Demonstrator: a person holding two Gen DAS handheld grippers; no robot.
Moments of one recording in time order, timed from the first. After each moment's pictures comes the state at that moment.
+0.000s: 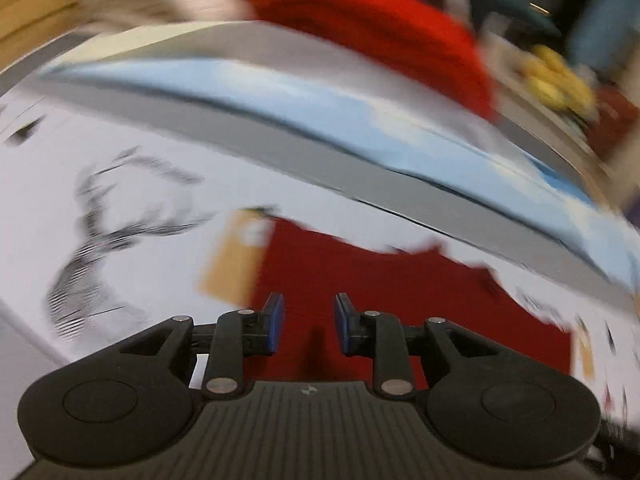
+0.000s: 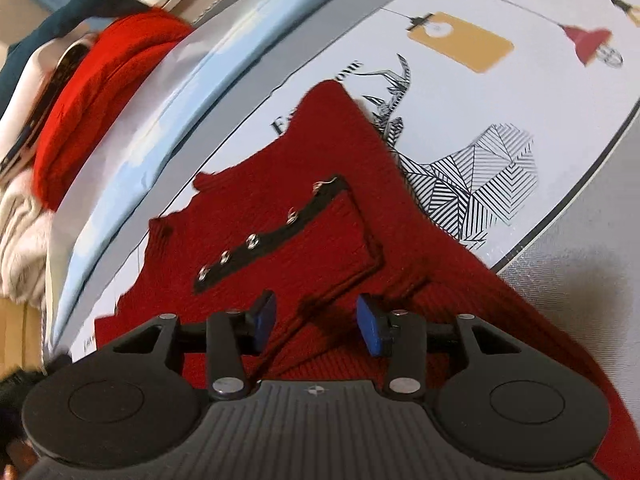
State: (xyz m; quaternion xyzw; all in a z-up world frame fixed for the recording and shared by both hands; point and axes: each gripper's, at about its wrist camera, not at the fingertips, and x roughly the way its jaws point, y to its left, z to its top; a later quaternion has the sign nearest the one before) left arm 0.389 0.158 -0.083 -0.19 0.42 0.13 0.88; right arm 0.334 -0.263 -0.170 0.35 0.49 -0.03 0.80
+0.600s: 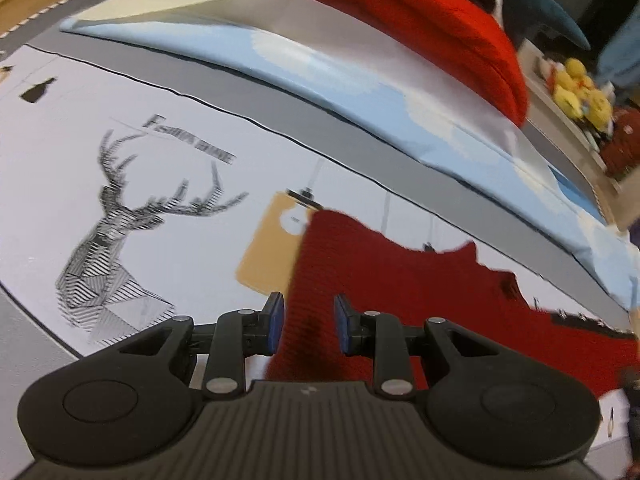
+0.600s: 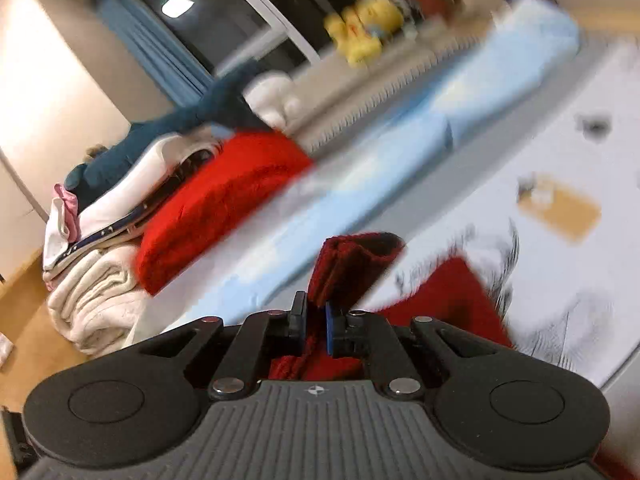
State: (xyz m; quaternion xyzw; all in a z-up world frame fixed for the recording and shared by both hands) left arm 0.380 0.189 -0.087 -0.22 0.45 0.10 0.86; right arm 0.324 -0.251 -0.103 0.32 0.26 0.05 0.91
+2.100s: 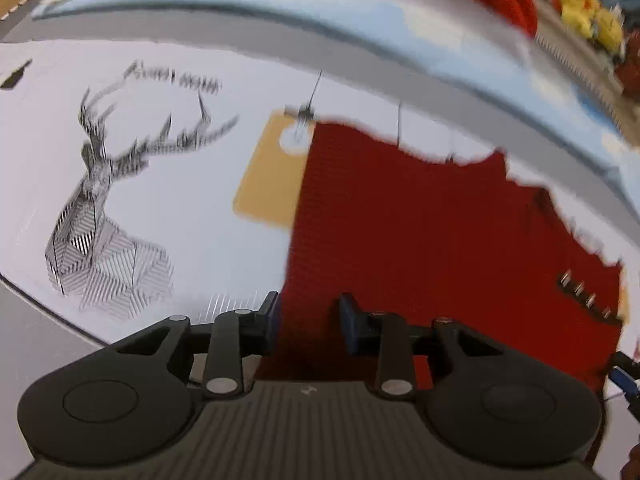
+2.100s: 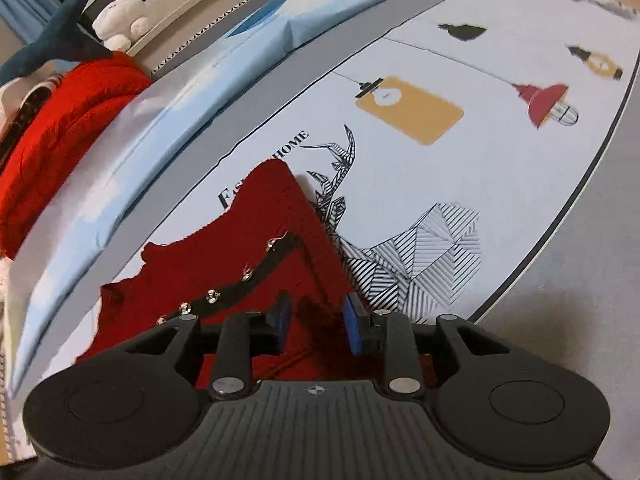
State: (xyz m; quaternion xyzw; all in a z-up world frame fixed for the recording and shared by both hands) left arm 0.385 0.170 -0.132 -0.15 0.54 0.09 0.82; right arm 0.346 -0.284 -0.164 0.30 0.46 -0.11 0.83
